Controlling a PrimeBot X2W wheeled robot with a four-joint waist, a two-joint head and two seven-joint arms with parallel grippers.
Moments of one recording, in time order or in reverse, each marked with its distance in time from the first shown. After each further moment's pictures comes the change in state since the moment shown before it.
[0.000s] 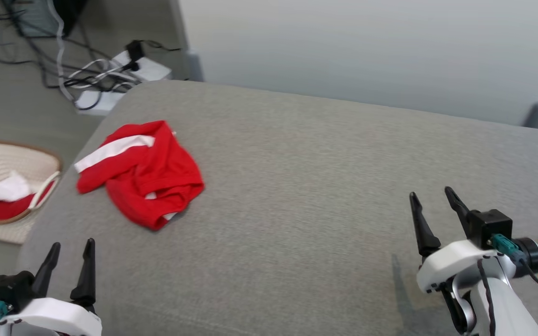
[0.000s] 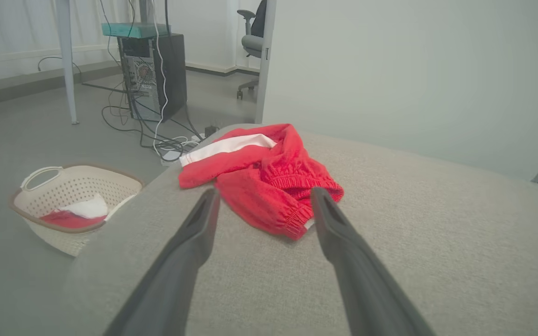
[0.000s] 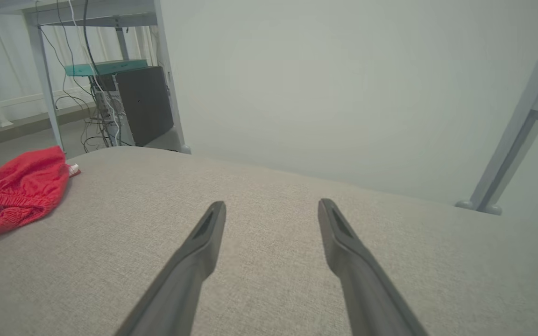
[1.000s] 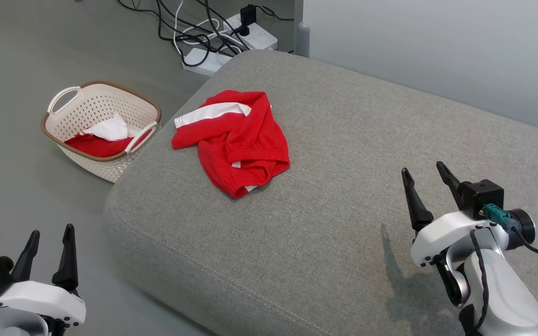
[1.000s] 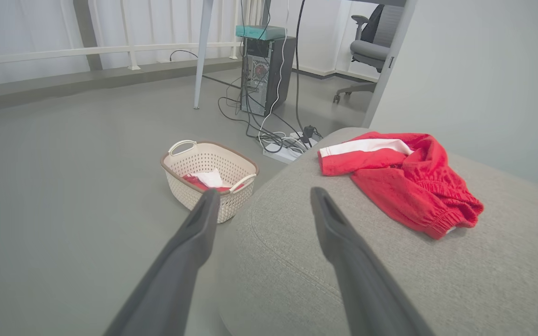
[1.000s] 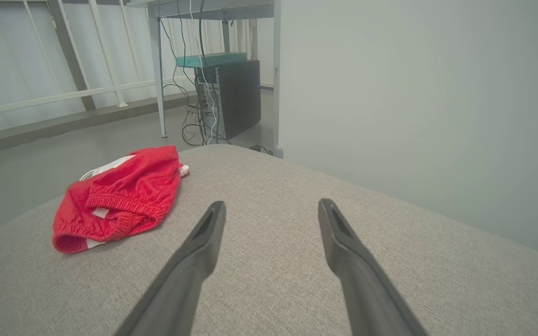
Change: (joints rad) left arm -0.094 0.030 0.039 0.106 -0.035 0.000 0.000; right arm -0.153 -0.008 0.059 0.120 0.025 0.000 0.000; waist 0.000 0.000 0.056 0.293
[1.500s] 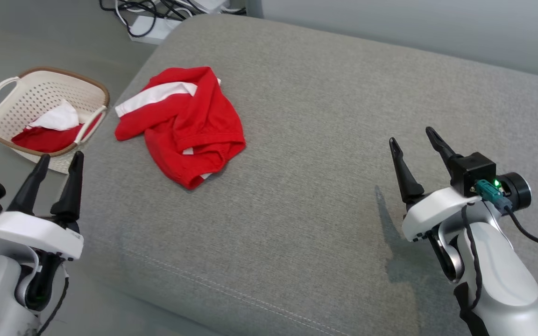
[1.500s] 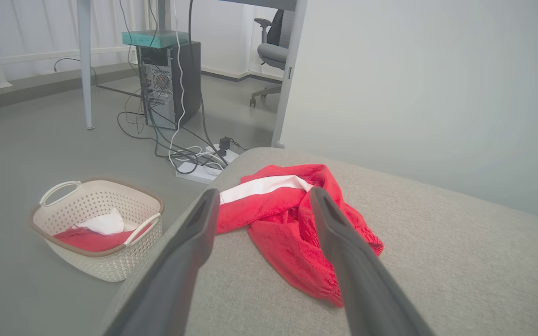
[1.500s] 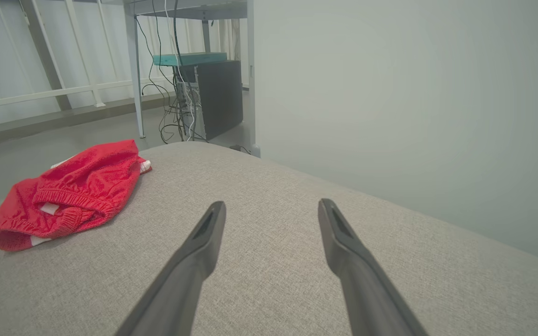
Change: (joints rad) left arm -0.218 0.168 -0.343 -0.049 -0.342 0.000 0.000; right arm -0.061 -0.008 0.058 -0.074 -0.041 0.000 0.000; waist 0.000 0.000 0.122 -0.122
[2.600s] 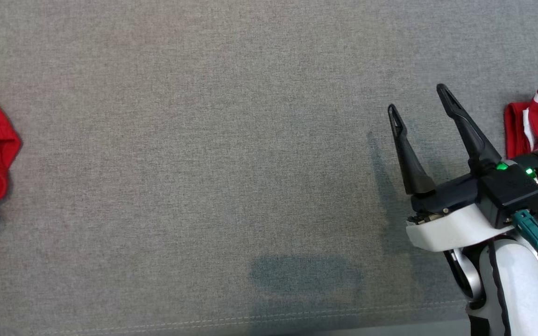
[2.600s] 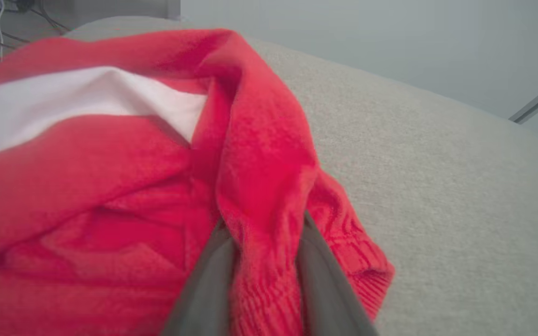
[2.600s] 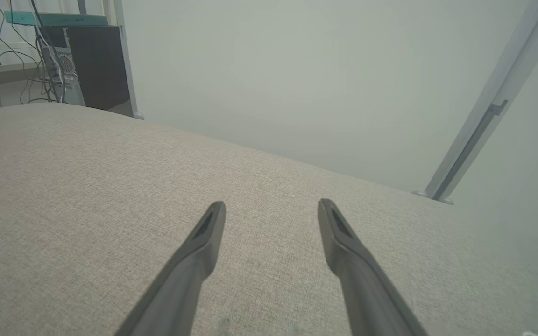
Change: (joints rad) left arm -0.175 0.365 -0.286 0.046 -0.492 0.000 0.000; right arm 0.190 0.001 0.009 -0.703 -0.109 0.000 0.144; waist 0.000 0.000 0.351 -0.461
